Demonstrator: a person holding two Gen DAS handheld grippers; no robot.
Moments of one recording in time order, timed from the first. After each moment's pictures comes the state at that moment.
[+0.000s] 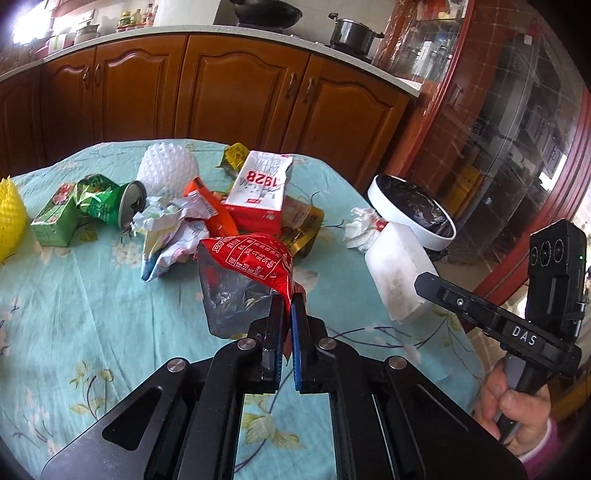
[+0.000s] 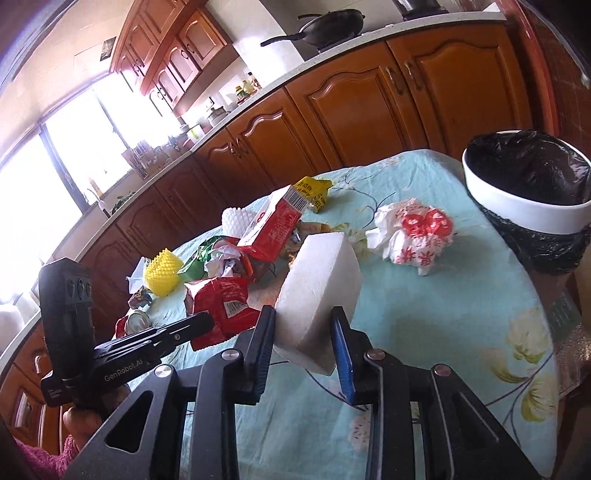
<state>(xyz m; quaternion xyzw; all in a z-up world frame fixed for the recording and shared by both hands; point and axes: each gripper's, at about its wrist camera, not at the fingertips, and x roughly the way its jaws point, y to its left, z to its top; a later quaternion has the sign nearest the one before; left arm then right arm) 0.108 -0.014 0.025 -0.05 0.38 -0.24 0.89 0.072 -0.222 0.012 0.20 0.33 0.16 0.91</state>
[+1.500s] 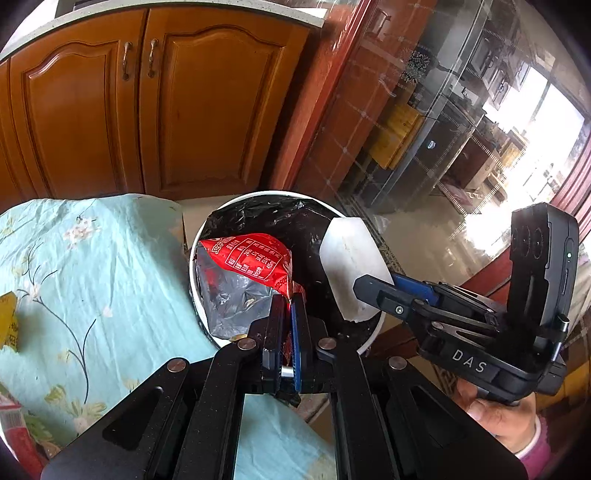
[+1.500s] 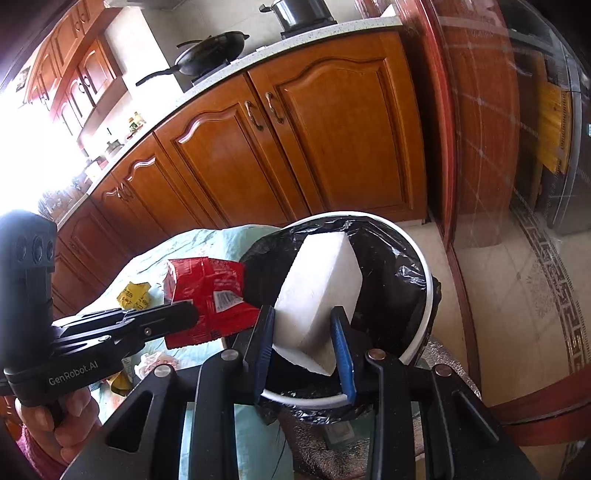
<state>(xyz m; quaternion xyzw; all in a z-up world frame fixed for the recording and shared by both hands) 0.248 -0.282 0.062 0.03 0.44 -0.39 0.81 0.166 -0.431 0.036 0.20 0.37 -0.02 0.91</state>
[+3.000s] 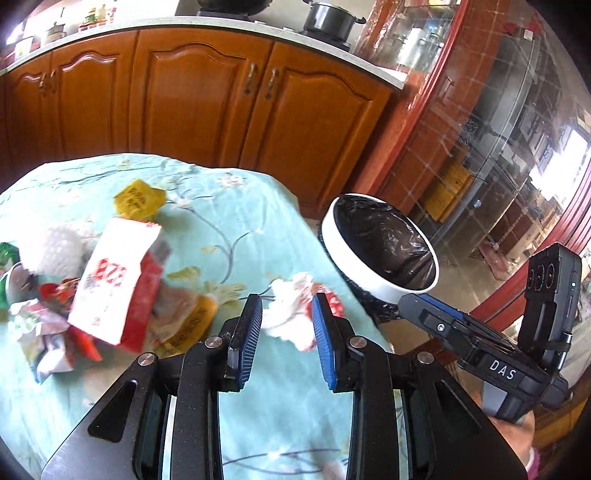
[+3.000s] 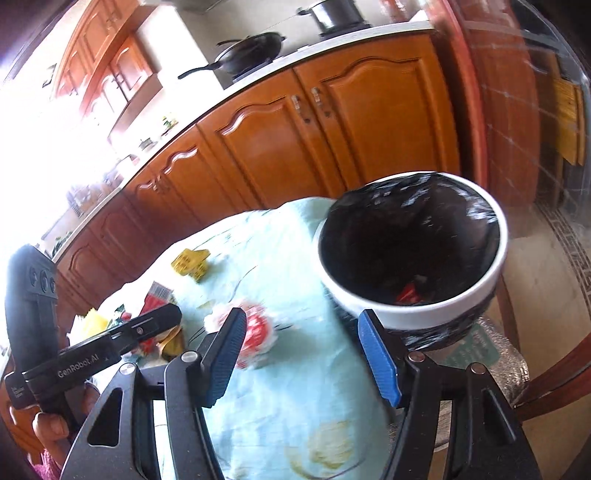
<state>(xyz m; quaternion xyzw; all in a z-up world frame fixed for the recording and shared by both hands) 0.181 -0.108 0.055 -0.06 0.40 -0.26 0.88 0.126 -0.332 0.030 0.20 0.35 0.05 0.92</state>
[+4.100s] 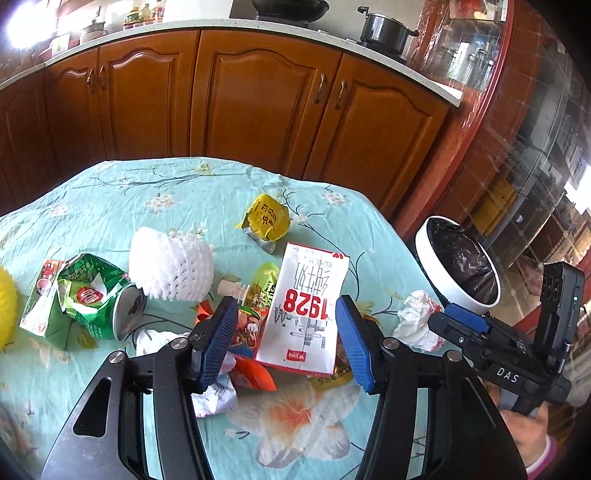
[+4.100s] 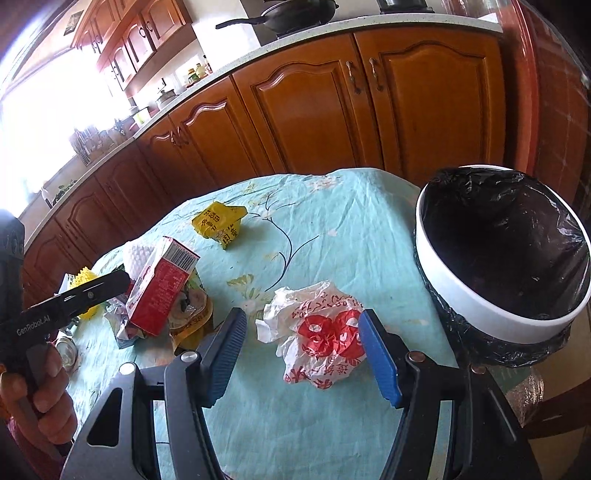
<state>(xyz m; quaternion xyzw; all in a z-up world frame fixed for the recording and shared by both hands) 0.229 -0.016 0.047 -0.04 0.40 -0.19 0.89 0.175 -0.259 0.010 0.14 0.39 0.08 0.91</state>
